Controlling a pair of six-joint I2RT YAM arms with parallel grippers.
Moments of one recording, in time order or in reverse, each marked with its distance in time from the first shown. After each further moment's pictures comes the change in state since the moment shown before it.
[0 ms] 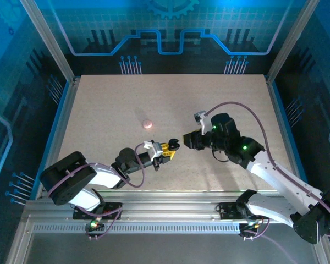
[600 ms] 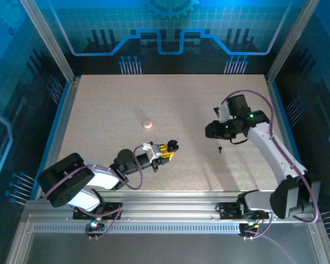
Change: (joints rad) left arm 0.000 -0.027 -0.024 -0.004 0.010 0.028; right arm -0.408 0.292 0.224 -0.488 -0.125 -0.130
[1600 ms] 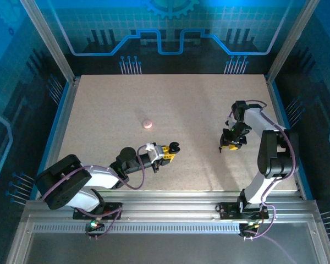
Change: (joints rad) left arm 0.000 -0.031 0.028 -0.138 0.026 0.056; right arm -0.206 0.406 0.021 -0.120 0.198 -0.107
